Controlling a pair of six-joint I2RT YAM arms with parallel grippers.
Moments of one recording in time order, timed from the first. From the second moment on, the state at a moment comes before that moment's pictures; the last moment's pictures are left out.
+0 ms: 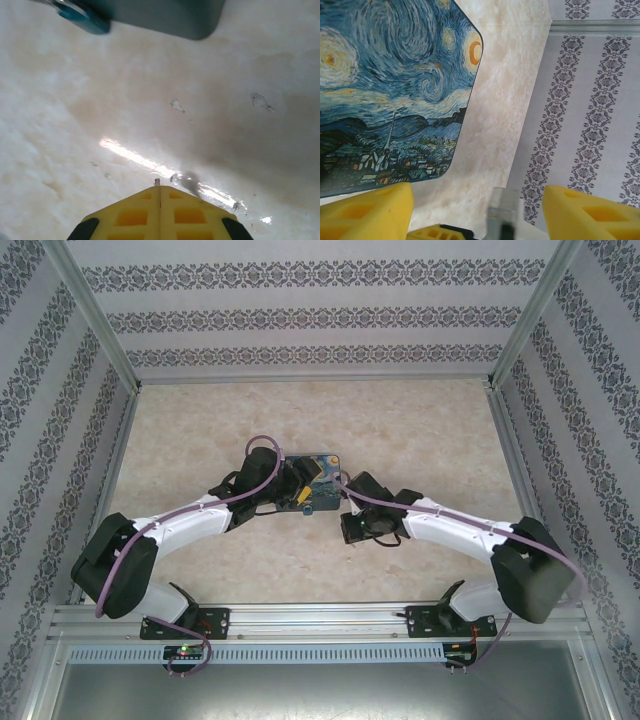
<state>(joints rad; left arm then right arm) -0.60 1.45 0.78 0.15 0.28 -1.40 0.75 1.37 0.79 -0.53 -0.15 0.53</state>
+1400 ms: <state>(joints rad) -0.61 1.43 0.78 0.12 0.27 -1.39 0.84 1.60 0.84 -0.62 -0.01 0.42</state>
